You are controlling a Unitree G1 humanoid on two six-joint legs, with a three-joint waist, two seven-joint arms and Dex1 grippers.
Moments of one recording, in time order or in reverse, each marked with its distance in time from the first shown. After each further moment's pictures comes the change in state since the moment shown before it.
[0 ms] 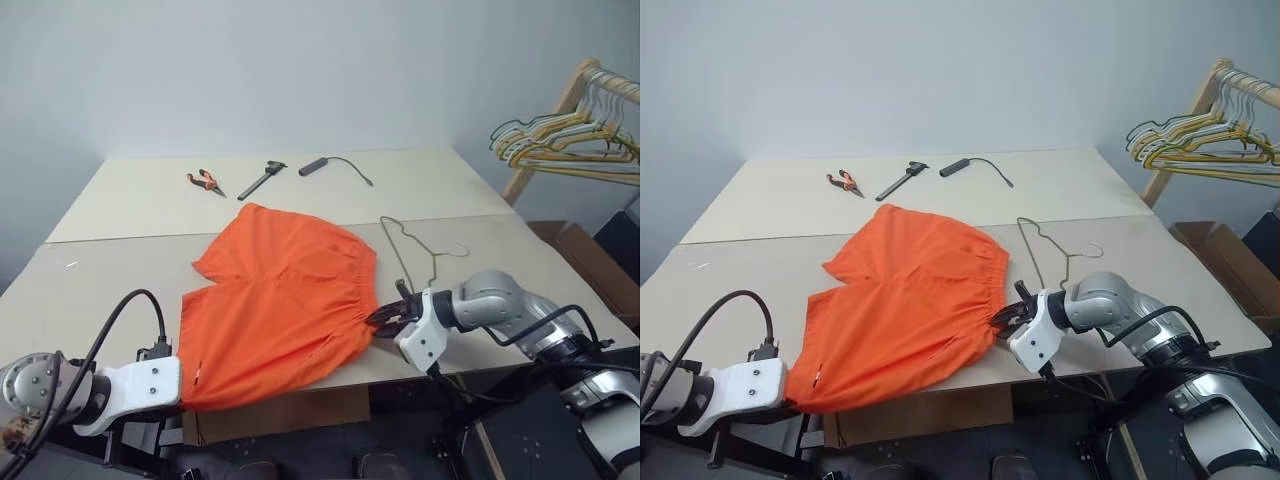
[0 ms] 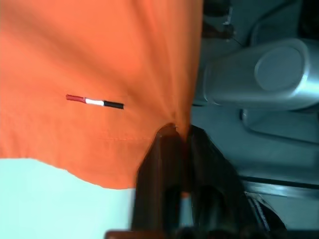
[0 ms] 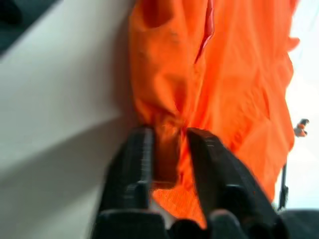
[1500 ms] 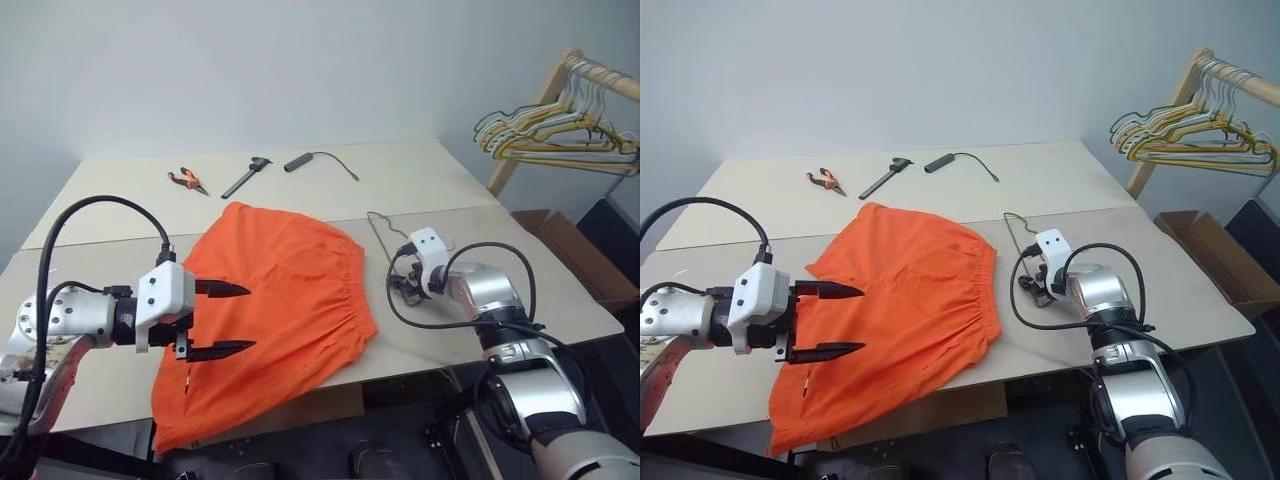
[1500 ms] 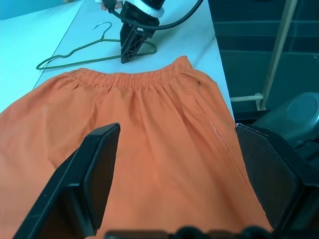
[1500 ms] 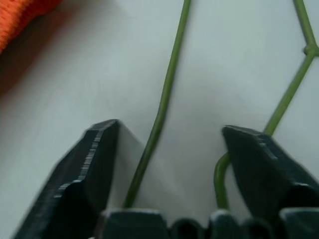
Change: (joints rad) left arm -0.516 -0.239 -0.062 0.124 -0.393 -0.018 -0.024; right arm -0.206 0.464 -0.400 0.379 0.299 1.603 -0.509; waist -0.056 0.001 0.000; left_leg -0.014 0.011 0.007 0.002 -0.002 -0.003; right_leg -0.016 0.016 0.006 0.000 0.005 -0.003
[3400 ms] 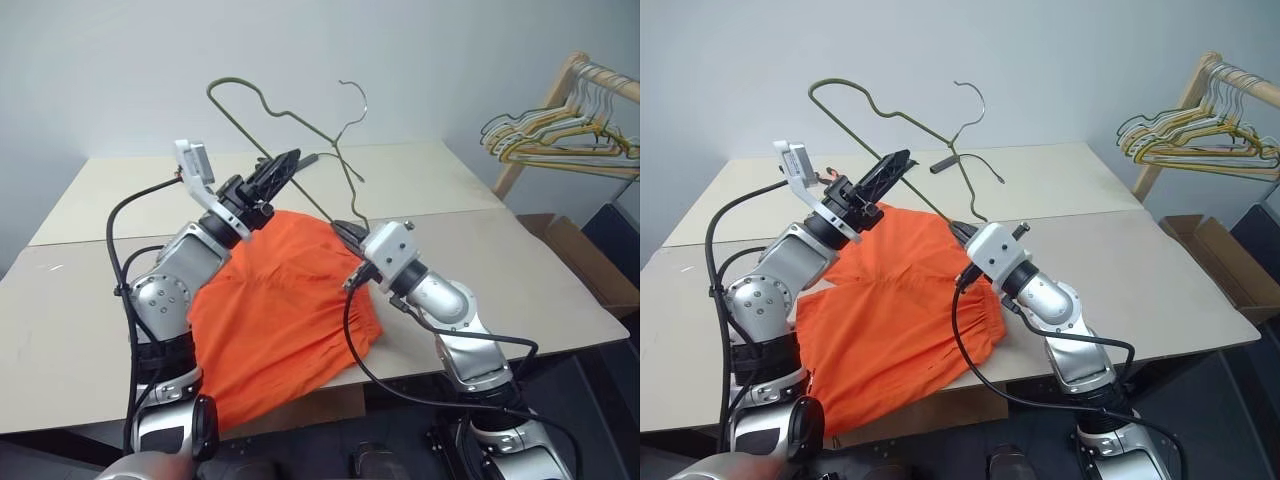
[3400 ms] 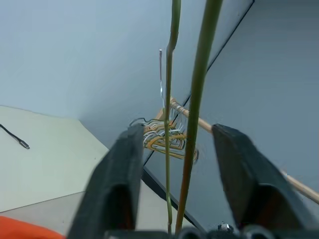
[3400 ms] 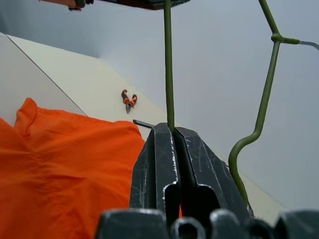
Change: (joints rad) left arm -0.566 -0.745 0.106 0.290 -0.544 0.407 0.965; right arm 0.386 0.085 0.111 -0.814 -0.101 -0.713 -0.076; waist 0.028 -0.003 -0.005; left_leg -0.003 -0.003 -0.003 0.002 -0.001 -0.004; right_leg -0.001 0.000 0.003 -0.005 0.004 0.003
